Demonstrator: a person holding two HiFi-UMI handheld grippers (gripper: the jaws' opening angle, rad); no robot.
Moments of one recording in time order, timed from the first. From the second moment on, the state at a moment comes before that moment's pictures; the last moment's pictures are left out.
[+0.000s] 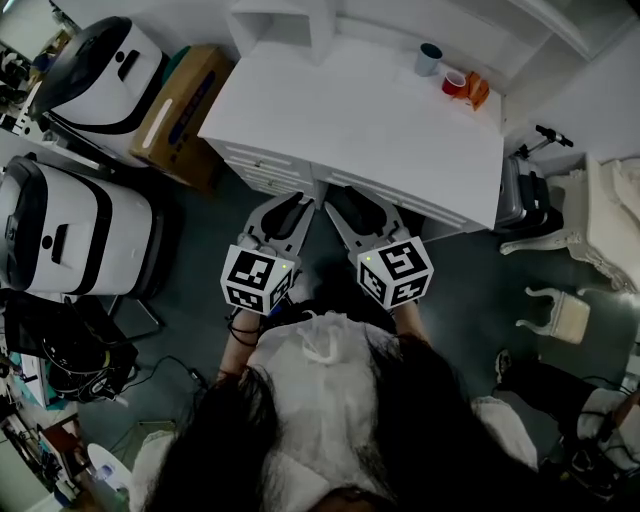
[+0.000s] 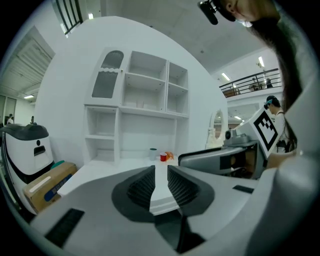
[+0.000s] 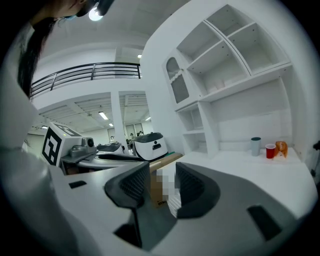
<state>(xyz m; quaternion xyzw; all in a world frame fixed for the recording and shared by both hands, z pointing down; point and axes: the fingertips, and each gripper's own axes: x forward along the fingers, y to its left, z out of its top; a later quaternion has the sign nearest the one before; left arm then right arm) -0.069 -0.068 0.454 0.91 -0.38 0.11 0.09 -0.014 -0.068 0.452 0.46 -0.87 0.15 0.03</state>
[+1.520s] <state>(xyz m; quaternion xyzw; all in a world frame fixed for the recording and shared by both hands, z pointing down) -0.075 0.042 0.464 0.94 -0.30 0.09 0.10 -0.041 0.053 0.471 0.52 -0.83 0.18 0.04</state>
